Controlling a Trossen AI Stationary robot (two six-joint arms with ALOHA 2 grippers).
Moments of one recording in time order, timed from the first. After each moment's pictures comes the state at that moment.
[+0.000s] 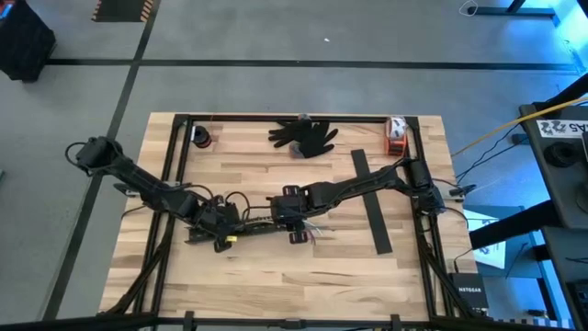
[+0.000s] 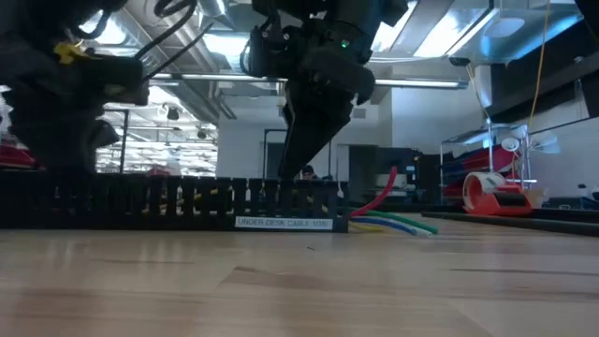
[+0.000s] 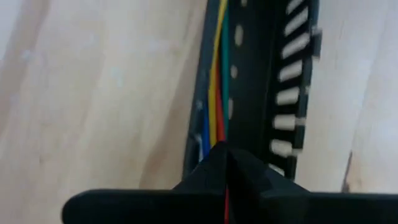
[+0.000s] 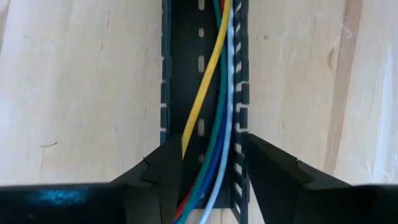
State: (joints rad) left arm -0.44 1.28 0.57 -0.45 -0.21 -0.70; right arm 0.15 2.09 1.60 -0.67 0.03 -0.02
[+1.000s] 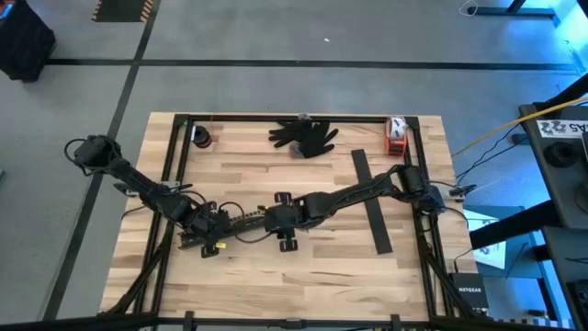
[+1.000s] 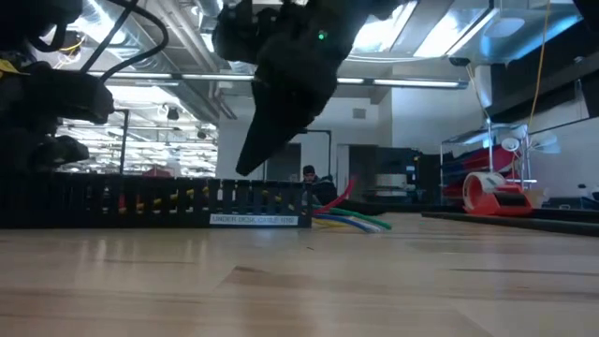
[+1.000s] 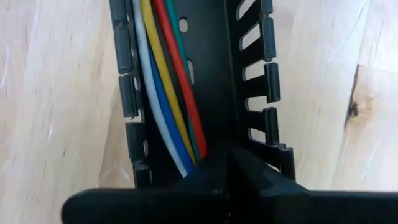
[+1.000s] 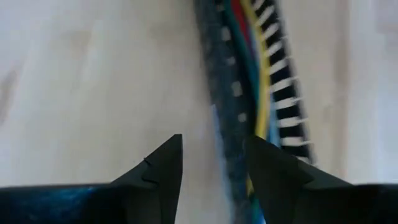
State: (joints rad) left arm -0.53 1.28 0.48 -0.45 -0.12 -0.71; right arm 0.19 2.17 1.67 -0.55 0.13 -0.02
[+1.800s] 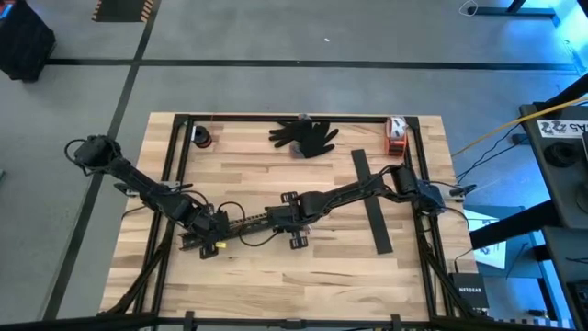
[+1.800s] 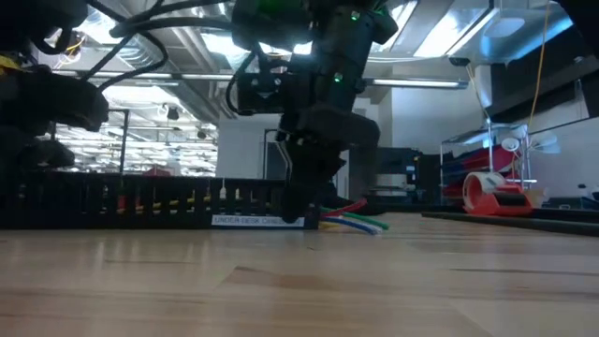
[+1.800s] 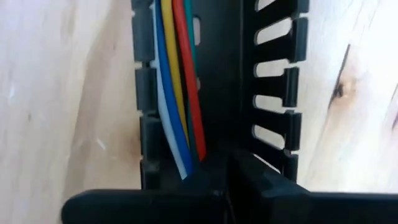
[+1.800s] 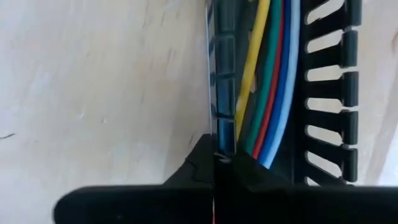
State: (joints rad) left arm -0.53 1.28 0.48 -0.51 0.03 -0.79; right arm 0.17 2.22 1.68 -0.76 0.07 -0.06
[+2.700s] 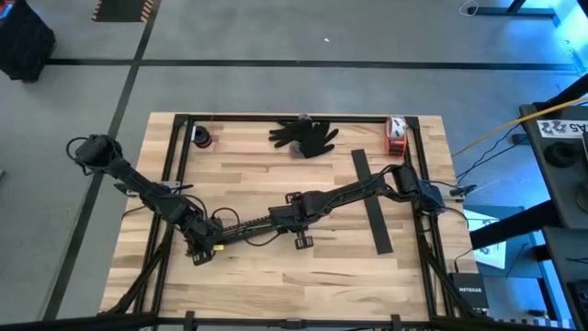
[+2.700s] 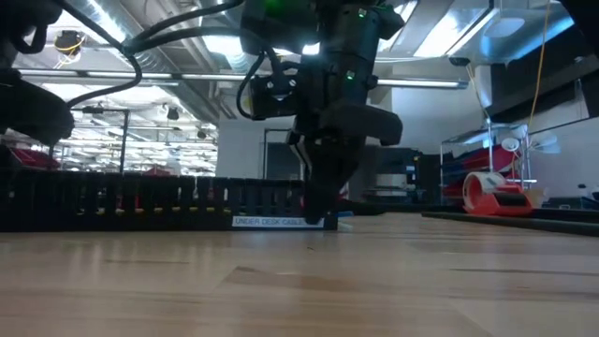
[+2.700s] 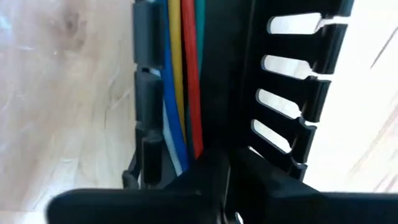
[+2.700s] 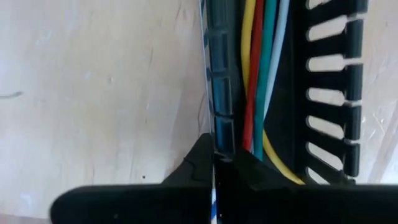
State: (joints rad) left arm -0.58 1.28 0.48 -0.53 0.19 -0.98; right arm 0.17 2.21 1.67 -0.84 0.05 -0.06
